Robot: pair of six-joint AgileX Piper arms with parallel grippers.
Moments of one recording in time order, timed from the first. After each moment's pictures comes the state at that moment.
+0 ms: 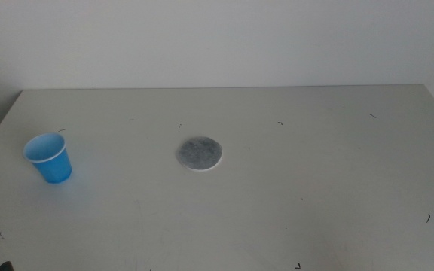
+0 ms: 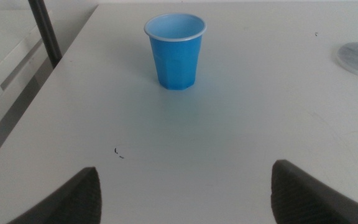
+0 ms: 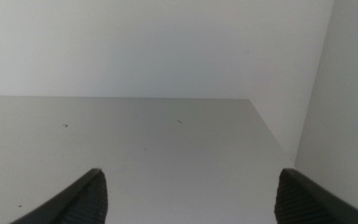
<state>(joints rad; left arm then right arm) 0.00 -0.01 0.03 0.10 0.38 -0.13 -0.05 -0.02 0.03 -0.03 0.14 0.03</state>
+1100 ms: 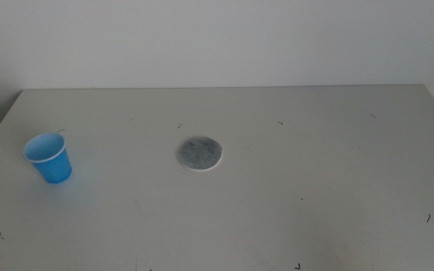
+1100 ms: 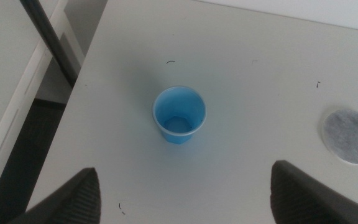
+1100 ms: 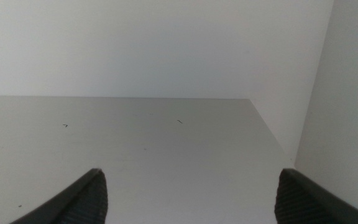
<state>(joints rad) 0.00 1.01 -1.13 0.09 0.93 -0.25 -0.05 -0.02 0.03 -0.03 0.14 0.03</state>
